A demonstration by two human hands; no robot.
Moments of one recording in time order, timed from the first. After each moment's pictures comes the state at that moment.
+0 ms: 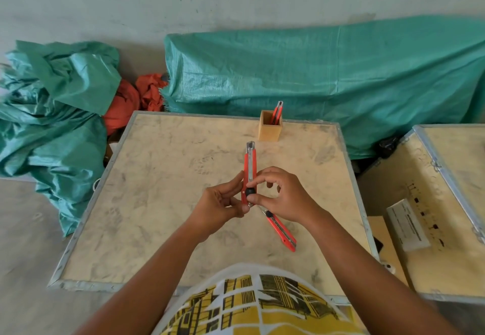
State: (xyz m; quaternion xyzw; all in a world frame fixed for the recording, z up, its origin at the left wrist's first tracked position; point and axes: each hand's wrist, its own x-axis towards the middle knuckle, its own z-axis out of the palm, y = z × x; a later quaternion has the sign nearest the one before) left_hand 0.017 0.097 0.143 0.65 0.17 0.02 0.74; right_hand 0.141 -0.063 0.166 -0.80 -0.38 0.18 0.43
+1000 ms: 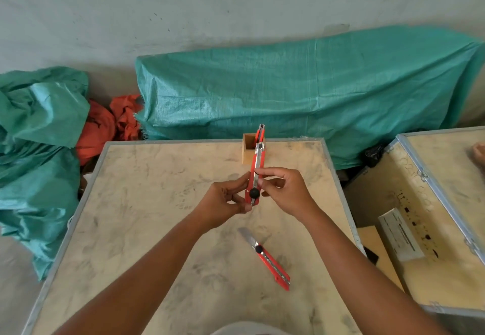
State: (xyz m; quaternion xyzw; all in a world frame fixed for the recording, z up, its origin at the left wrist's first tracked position) left_hand 0.142 0.124 0.161 0.77 0.11 -0.03 0.62; right_hand 0.248 -0.043 0.155 -0.78 -0.21 0.18 0.56
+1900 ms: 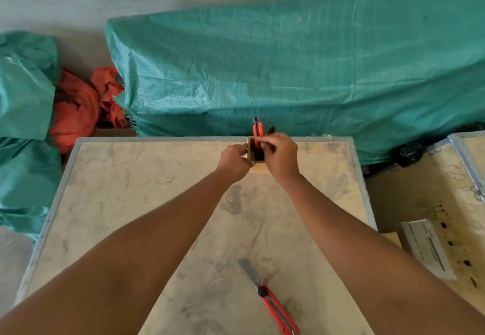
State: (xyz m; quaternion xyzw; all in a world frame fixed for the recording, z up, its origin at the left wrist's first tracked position) left_hand 0.371 0.196 0.047 0.82 0.29 -0.08 0.49; right_hand 0.444 0.071 0.029 -0.87 -0.24 -0.03 0.42
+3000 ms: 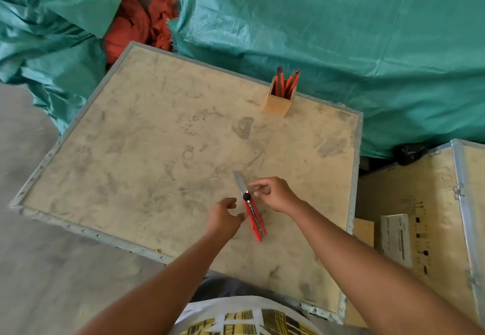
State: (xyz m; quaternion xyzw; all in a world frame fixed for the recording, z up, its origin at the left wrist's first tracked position) left_hand 0.072 -0.014 -0.022 0.67 0.51 -0.06 0.53; right_hand 0.245 -0.092 -0.004 -0.82 -0.34 0.40 0.24
